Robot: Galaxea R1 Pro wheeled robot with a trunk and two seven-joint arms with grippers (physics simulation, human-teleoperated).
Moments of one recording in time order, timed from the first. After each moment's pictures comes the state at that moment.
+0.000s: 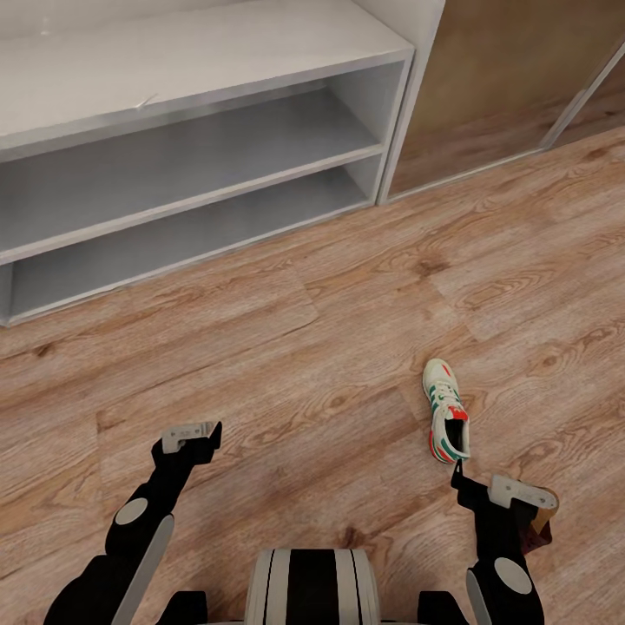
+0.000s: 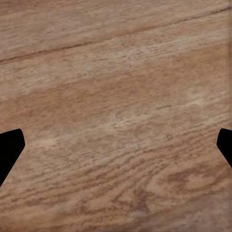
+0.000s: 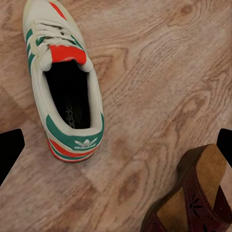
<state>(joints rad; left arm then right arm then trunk) -0.25 0.08 -0.10 -1.47 0.23 0.23 0.18 -0.07 0.08 -0.11 -1.52 0.04 0.12 -0.40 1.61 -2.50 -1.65</state>
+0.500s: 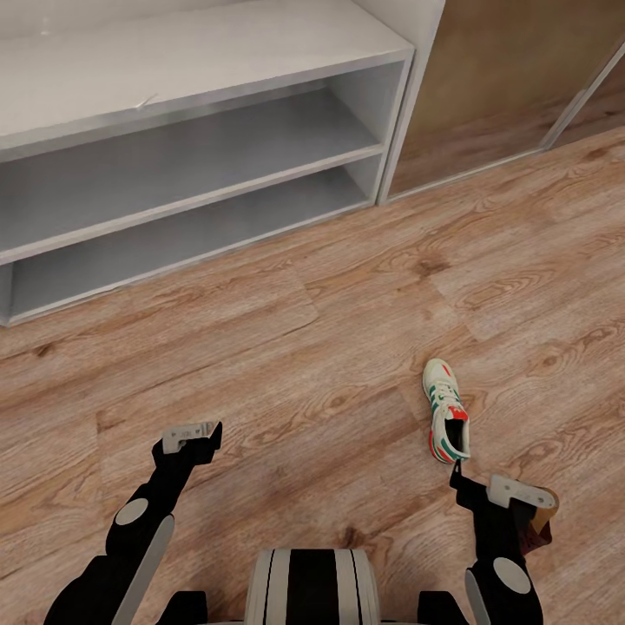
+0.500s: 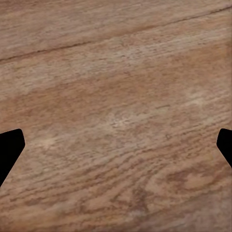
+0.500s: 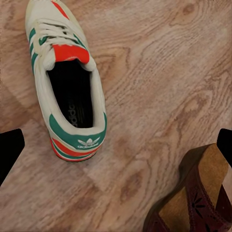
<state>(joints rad) -0.25 0.08 -0.10 -1.47 0.23 0.23 0.18 -0.07 0.08 -0.11 -1.52 0.03 0.12 -0.39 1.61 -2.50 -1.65</state>
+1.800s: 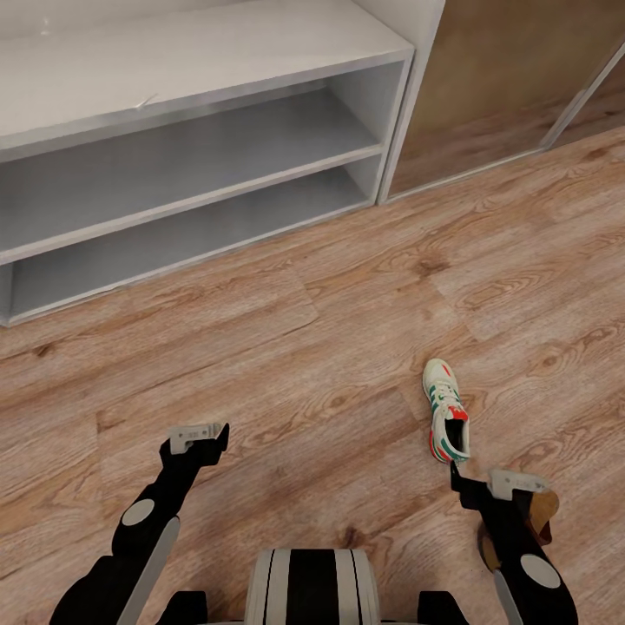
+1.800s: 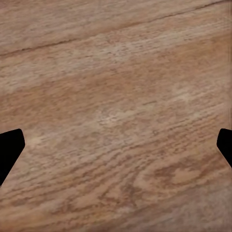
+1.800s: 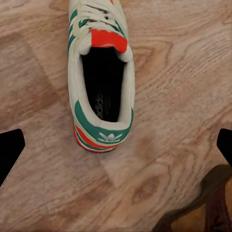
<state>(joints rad) -0.25 0.08 -0.14 -1.47 0.23 0.23 0.18 -0.07 -0.05 -0.11 -1.52 0.00 0.20 -0.16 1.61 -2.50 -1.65</state>
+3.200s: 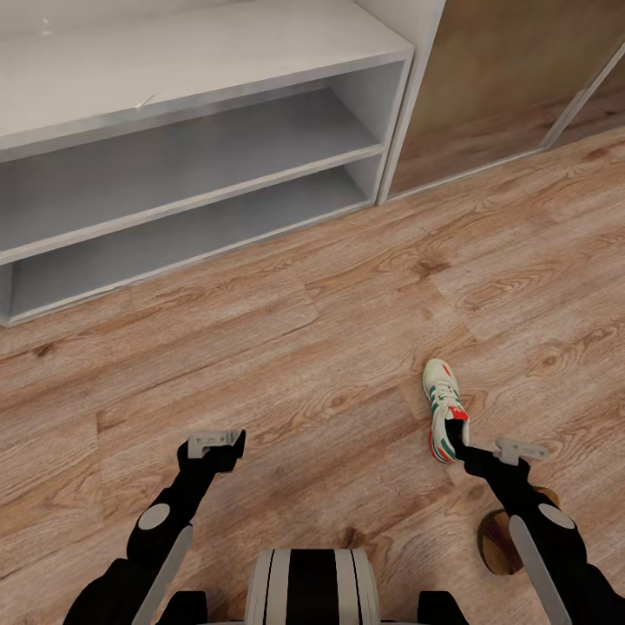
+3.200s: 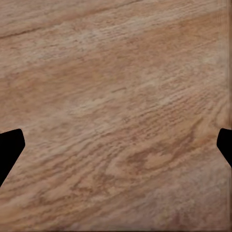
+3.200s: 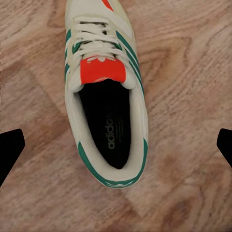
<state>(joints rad) -0.25 0.08 -0.22 -1.45 0.23 0.23 0.18 -0.23 -0.17 -0.12 -1.42 -0.29 0.31 -0.09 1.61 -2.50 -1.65</state>
